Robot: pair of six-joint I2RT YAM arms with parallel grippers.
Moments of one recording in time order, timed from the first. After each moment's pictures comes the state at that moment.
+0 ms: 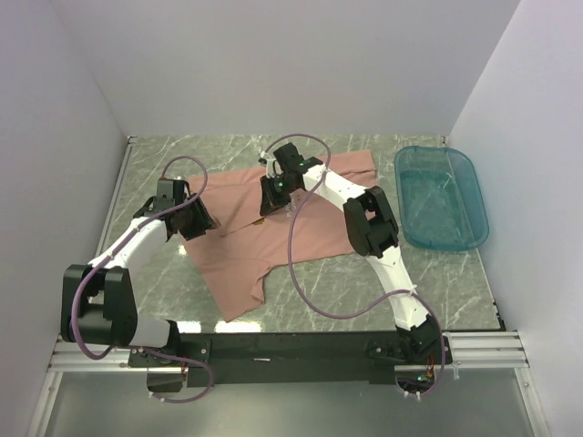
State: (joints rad) left arm -0.09 1.38 0.85 -0.39 0.14 -0.58; right arm 0.58 2.48 2.09 -0.62 -0.55 0.25
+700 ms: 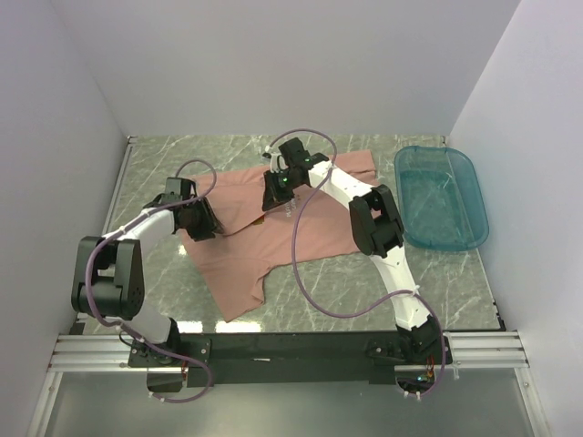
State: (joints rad) left arm -0.09 1.54 0.88 -0.35 0.24 -0.55; right arm 0.56 2.44 2.07 -0.62 -0.58 0.25
